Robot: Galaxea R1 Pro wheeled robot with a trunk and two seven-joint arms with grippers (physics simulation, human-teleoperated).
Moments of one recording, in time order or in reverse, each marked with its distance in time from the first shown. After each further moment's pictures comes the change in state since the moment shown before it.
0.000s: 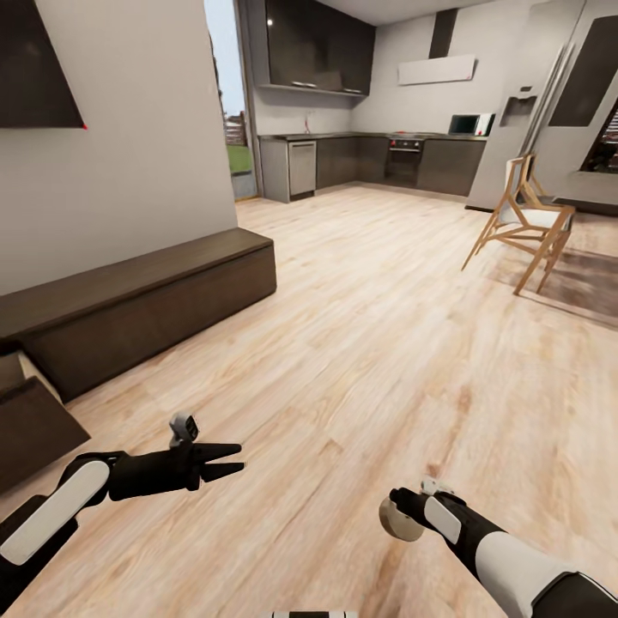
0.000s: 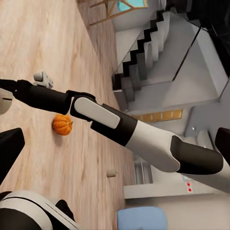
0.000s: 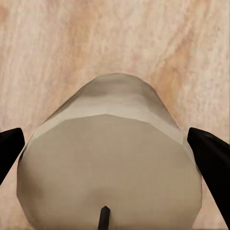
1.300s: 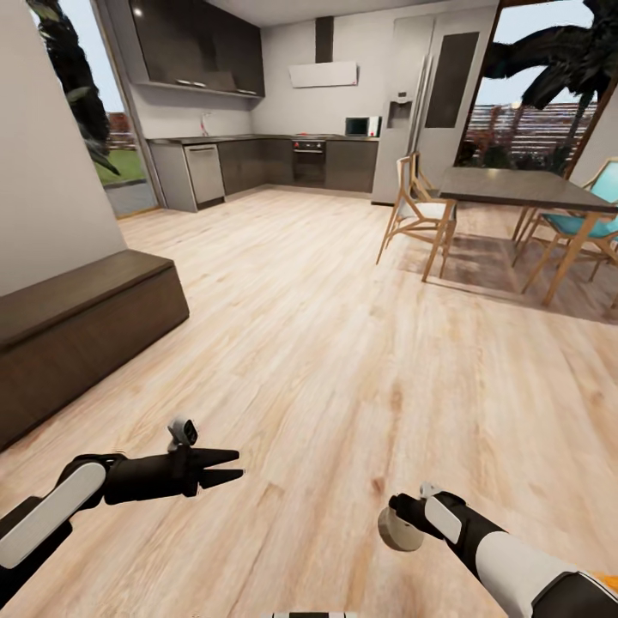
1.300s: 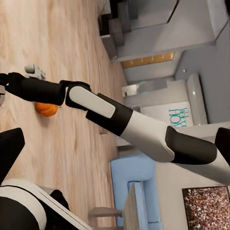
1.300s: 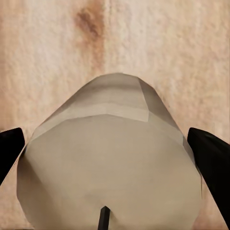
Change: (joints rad) left arm 0.000 0.035 -0.040 -0.024 0.045 0.007 0.002; right arm 0.000 -0.001 -0.003 0.000 0.000 0.086 -0.008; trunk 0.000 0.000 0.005
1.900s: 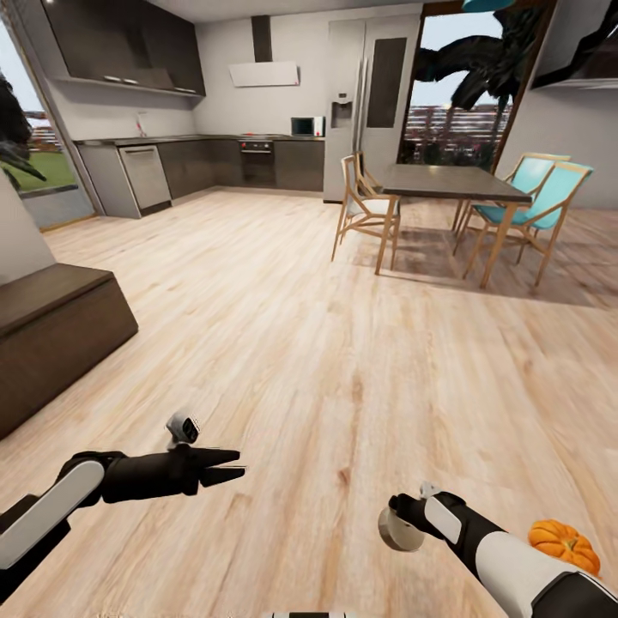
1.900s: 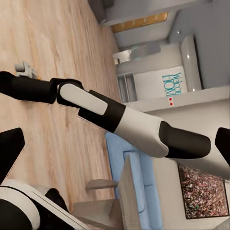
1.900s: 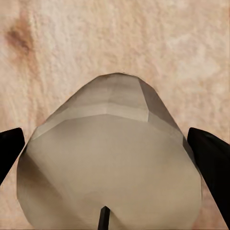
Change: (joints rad) left arm 0.000 0.011 -0.004 -0.044 0.014 0.002 0.004; right arm 0.000 0.000 0.002 0.001 0.002 -0.002 0.000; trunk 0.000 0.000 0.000
